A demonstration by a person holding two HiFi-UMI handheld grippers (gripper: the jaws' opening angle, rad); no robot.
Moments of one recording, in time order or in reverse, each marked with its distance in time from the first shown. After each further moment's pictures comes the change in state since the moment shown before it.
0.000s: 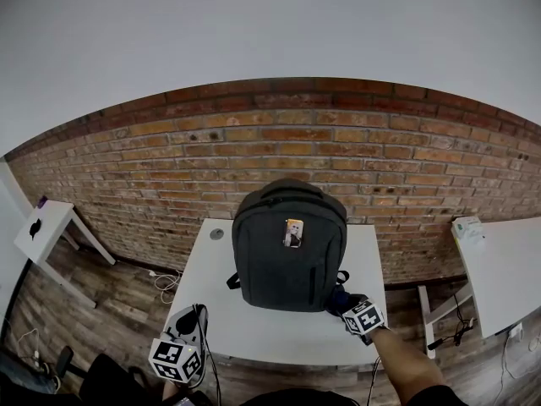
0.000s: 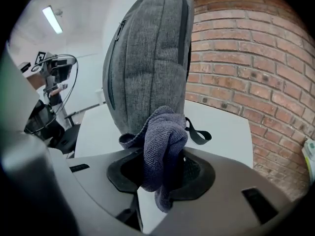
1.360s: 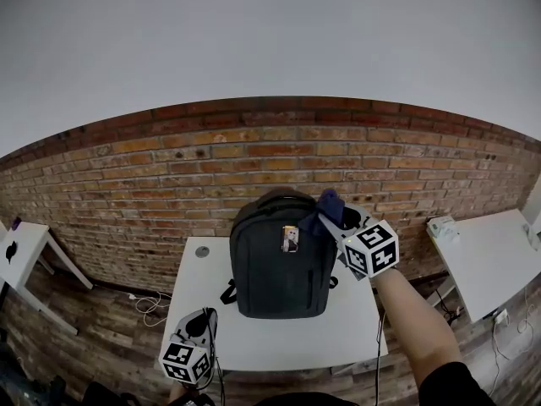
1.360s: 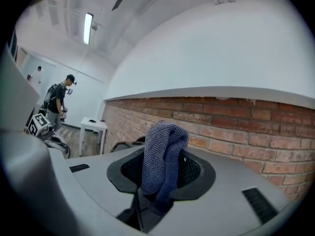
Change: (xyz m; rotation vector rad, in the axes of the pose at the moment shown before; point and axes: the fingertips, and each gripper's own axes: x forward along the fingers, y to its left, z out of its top) left arm 0.034 0.001 0.002 -0.004 -0.047 -0.194; right arm -0.183 0.012 0.363 -0.214 -0.615 -0.216
